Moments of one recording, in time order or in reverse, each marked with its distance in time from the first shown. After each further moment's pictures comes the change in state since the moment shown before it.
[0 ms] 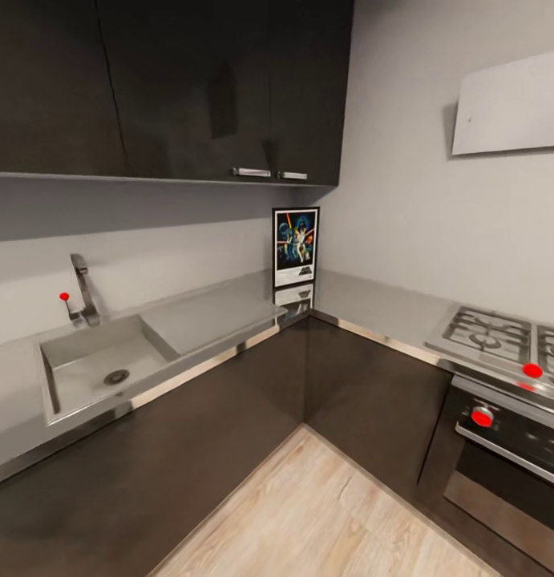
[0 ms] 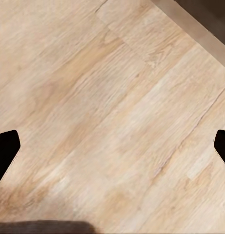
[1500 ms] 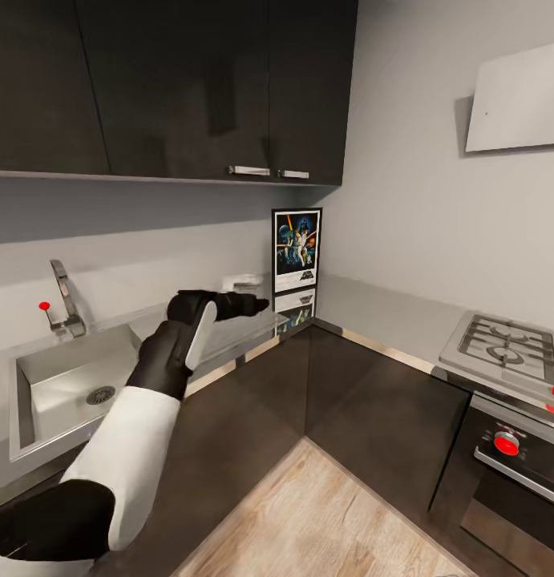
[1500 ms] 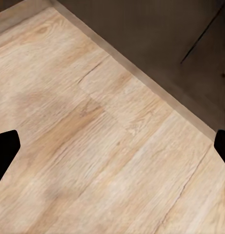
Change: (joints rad) left arm -1.049 -0.196 -0.116 -0.290 0.102 0.881 -0.093; right arm 0.002 -0.056 -0.003 0.003 -0.013 -0.207 0.005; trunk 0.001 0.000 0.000
